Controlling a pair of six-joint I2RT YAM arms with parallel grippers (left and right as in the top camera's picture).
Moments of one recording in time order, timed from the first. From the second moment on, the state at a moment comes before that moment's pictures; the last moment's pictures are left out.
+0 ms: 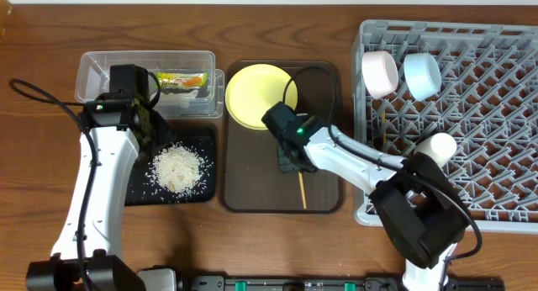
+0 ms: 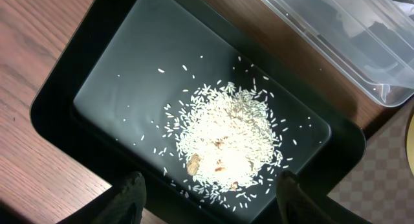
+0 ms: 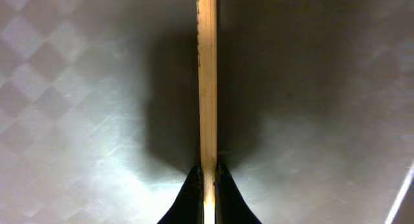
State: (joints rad) left arm 0.07 1.46 1.20 -1.08 -0.17 -0.62; right arm 0.71 1.97 1.26 -0.72 0.10 0.64
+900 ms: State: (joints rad) left arm 0.07 1.46 1.20 -1.08 -0.17 -0.62; right arm 0.19 1.47 1.26 -0.96 0.07 0.22
